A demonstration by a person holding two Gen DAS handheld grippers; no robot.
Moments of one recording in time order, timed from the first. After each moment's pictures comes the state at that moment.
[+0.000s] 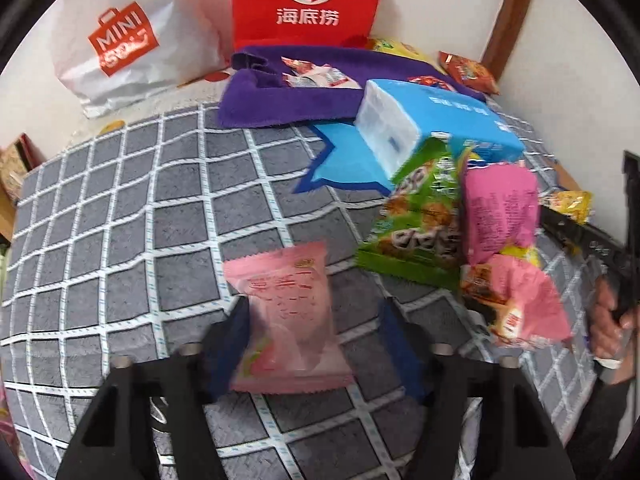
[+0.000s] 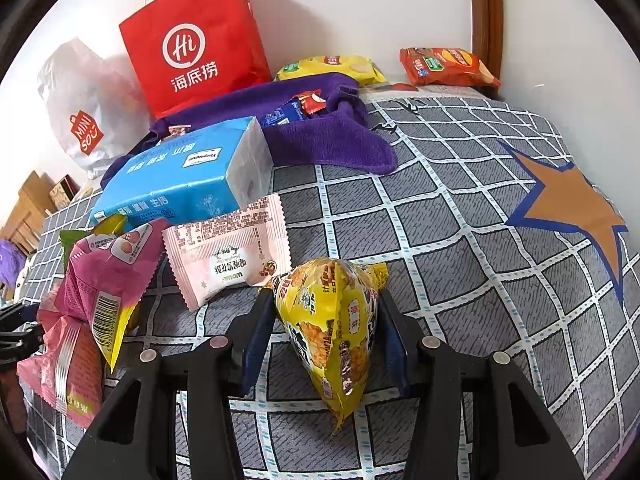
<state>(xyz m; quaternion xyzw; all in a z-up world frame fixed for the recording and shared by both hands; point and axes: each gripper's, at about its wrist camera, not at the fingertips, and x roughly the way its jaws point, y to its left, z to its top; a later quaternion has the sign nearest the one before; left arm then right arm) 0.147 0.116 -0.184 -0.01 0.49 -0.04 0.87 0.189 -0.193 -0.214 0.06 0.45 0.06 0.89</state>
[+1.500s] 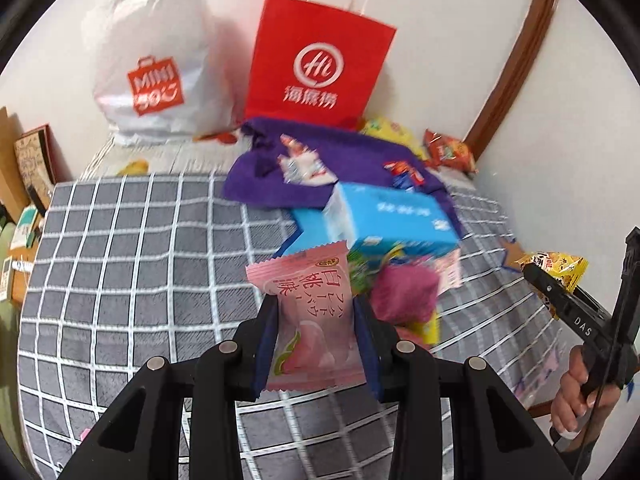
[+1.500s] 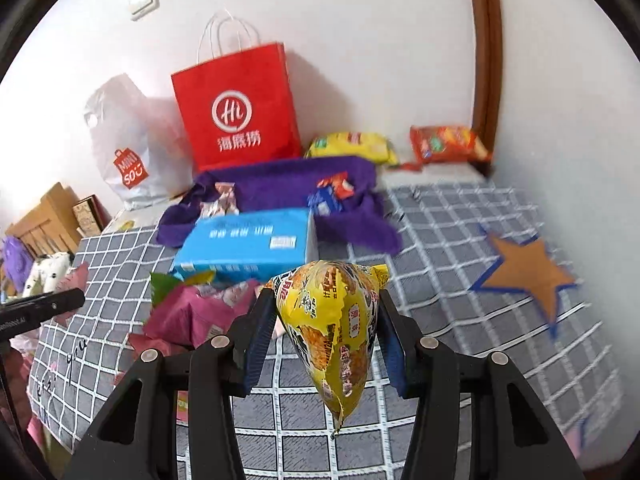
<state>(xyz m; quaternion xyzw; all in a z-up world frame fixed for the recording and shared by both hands) 0.121 0.112 -0.088 -0.11 0.43 -0.06 0.89 0.138 -0.173 -0.104 0.03 0.37 0.06 0.93</state>
